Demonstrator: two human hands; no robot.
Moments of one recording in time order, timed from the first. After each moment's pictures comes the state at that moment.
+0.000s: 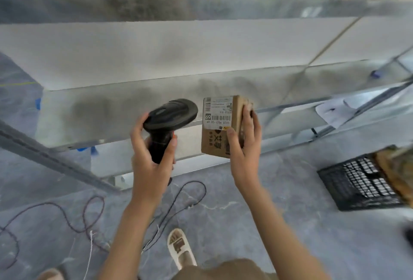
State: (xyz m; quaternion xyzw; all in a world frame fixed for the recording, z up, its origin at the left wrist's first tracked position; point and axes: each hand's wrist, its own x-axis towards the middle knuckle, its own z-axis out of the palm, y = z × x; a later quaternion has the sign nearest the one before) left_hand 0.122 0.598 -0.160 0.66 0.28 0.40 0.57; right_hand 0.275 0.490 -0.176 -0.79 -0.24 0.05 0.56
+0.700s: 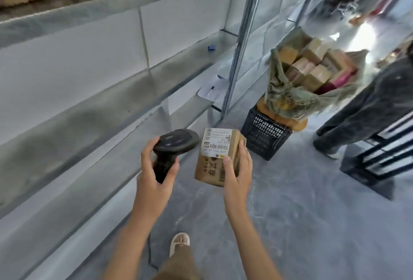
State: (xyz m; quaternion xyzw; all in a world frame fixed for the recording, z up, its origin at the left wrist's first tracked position) left_hand 0.359 0.298 -0.157 0.79 0.06 0.18 0.59; right_hand 0.400 0.131 -0.188 -0.74 0.08 -0.11 0.66
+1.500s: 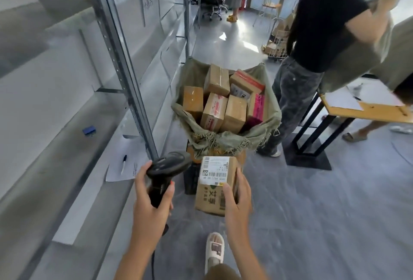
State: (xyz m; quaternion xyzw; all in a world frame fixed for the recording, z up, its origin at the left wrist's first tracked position) left_hand 0.809 0.113 -0.168 0.76 -0.10 0.00 0.64; right_hand 0.749 -0.055 -0.209 -0.67 0.32 -0.23 0.62
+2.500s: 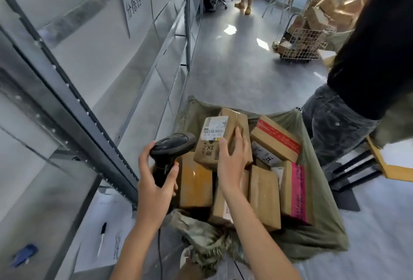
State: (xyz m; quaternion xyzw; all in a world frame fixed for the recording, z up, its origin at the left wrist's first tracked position) left_hand 1.242 -0.056 -0.159 0.74 -0.11 0.00 0.66; right_hand 1.243 -0.230 -0.177 -0.71 0.36 -0.23 0.56
